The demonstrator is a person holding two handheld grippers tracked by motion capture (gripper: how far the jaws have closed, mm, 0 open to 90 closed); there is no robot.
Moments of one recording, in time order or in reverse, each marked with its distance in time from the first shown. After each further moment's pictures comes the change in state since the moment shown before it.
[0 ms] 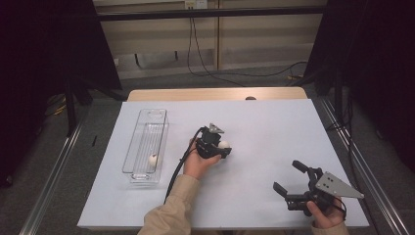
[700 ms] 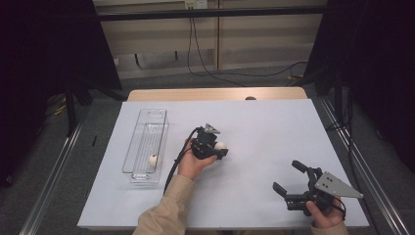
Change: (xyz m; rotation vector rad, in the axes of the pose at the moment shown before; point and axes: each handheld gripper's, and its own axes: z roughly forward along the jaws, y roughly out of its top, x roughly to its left) left arm 0.004 -0.004 -0.017 0.012 -0.024 -0.004; right arm 0.000 0.000 0.001 0.004 0.000 -0.003
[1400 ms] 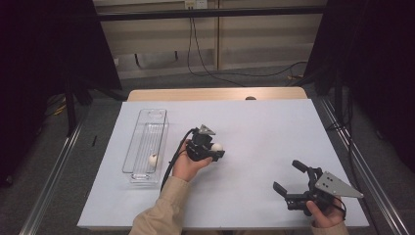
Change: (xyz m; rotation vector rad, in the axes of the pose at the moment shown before) left arm 0.002 -0.006 -0.015 -0.011 -0.015 -0.006; right arm -0.001 0.000 0.000 0.001 -0.002 0.000
